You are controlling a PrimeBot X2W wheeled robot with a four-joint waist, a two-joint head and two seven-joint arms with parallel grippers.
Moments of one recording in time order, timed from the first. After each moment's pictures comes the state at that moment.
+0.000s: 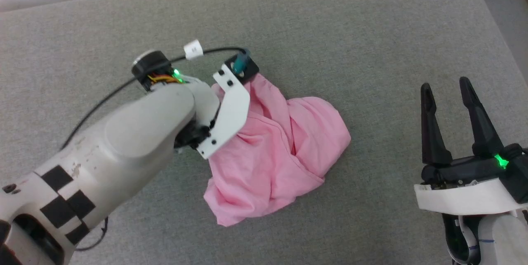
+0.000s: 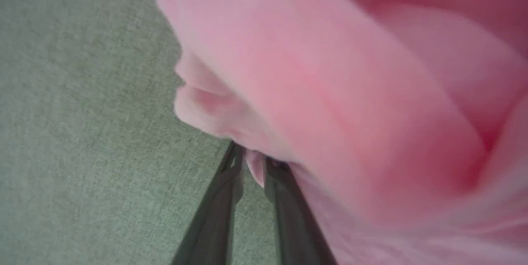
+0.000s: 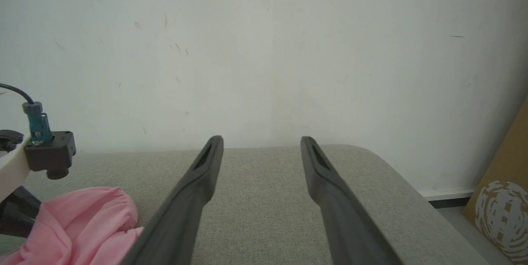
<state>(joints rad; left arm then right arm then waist) -1.13 0.44 -1.26 0.48 -0.77 -0.12 0.84 -0.10 -0.05 0.00 -0.14 0.15 0.13 -0.26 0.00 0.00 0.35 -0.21</state>
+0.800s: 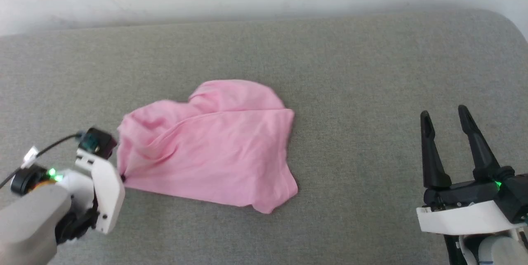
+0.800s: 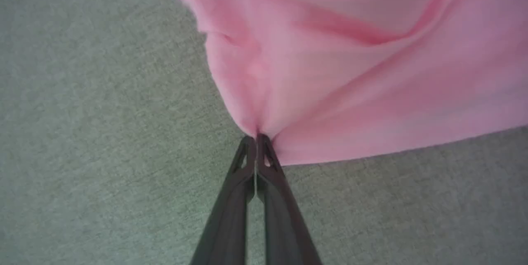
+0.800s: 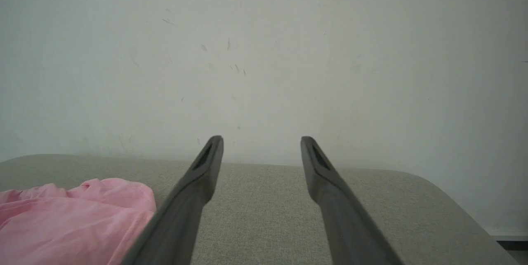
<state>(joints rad) -0.74 0.84 -1.21 0.45 -1.02 0.01 0.29 -0.01 -0.05 -0.02 -0.14 0.11 0.13 -0.26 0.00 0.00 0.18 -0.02</state>
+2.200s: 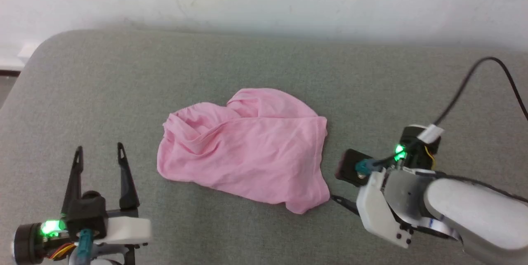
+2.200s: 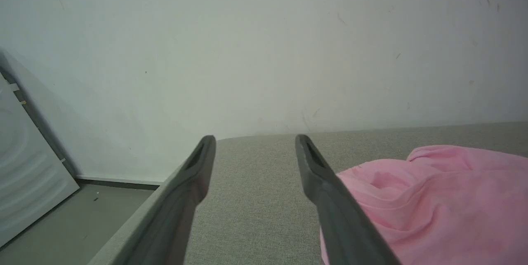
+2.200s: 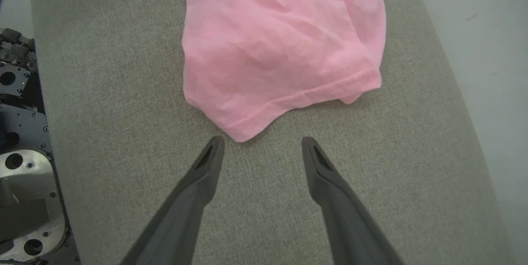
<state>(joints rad) -0.01 0.44 -0.28 -0.05 -0.26 0.52 -0.26 -0.78 -0.67 1.21 0.03 0.65 0.13 0.43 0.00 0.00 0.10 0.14</state>
